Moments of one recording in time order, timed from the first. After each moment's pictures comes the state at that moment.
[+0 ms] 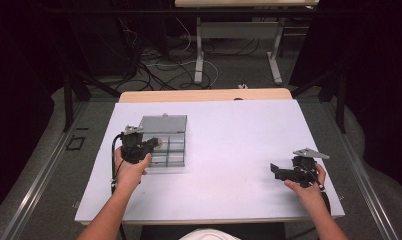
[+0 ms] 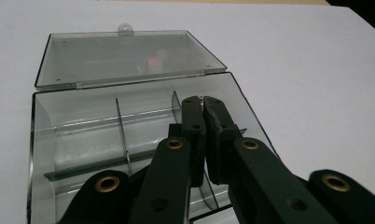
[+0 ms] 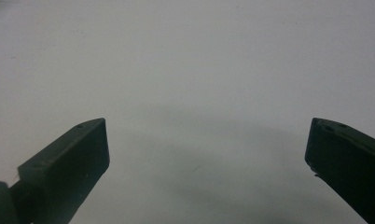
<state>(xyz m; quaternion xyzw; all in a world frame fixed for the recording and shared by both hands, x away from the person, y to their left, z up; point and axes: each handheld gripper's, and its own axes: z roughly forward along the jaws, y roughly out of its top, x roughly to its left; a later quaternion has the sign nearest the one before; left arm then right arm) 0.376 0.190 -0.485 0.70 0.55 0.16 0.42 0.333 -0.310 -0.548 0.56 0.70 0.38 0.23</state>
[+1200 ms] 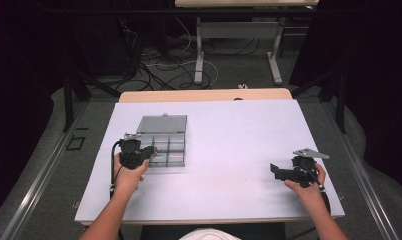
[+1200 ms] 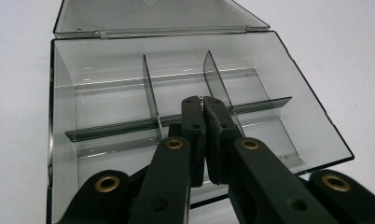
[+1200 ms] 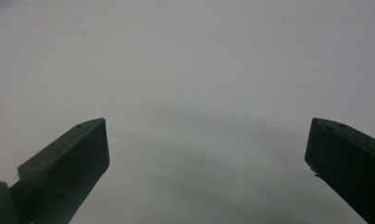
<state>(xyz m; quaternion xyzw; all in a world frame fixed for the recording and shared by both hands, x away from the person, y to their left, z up) 0.378 0.199 -0.513 0.71 0.58 0.16 0.37 0.333 -0.310 -0.548 0.56 0.70 0.38 0.23</state>
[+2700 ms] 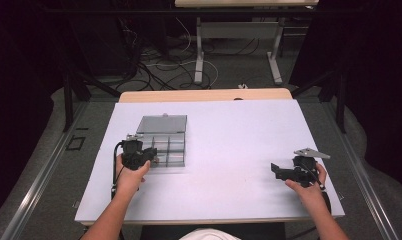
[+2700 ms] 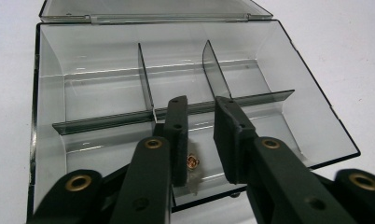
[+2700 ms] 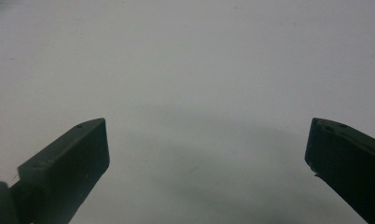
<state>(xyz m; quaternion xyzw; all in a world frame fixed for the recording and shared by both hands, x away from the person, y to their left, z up) 0.380 0.197 -0.520 0.71 0.58 0.15 0.37 0.333 -0.312 -0.548 0.56 0.70 0.39 0.23</state>
